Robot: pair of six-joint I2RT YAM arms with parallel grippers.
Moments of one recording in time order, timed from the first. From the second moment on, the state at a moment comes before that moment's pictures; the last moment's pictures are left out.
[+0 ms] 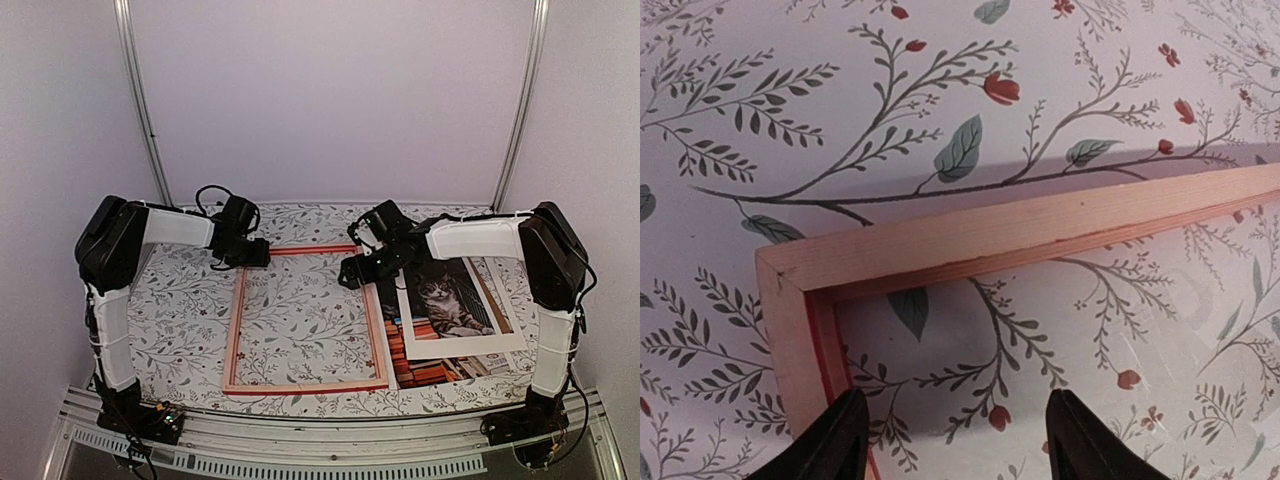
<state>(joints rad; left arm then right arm) -0.43 2.06 1.34 -0.22 -0.08 -0.33 0.73 2.00 1.40 -0.33 -0.10 0.28</state>
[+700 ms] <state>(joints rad) -0.46 1.94 1.25 -0.23 -0.10 -0.33 0.73 2.00 1.40 -0.33 -0.10 0.28</state>
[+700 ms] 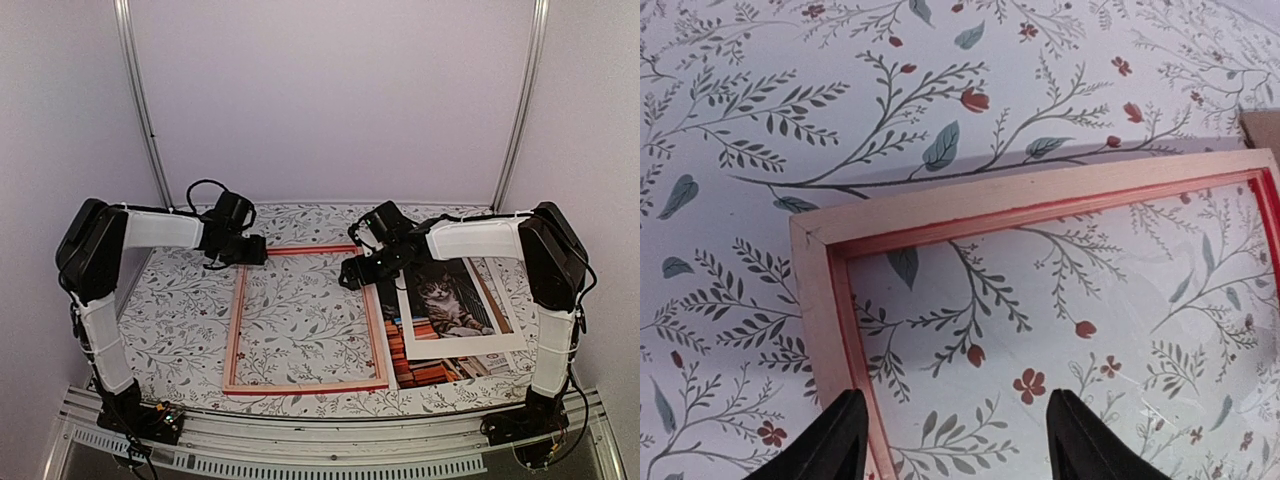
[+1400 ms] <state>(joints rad) -0.74 1.50 0.79 -0.30 -0.10 -0.52 0.73 1.94 1.30 -0.33 -0.06 0.31</state>
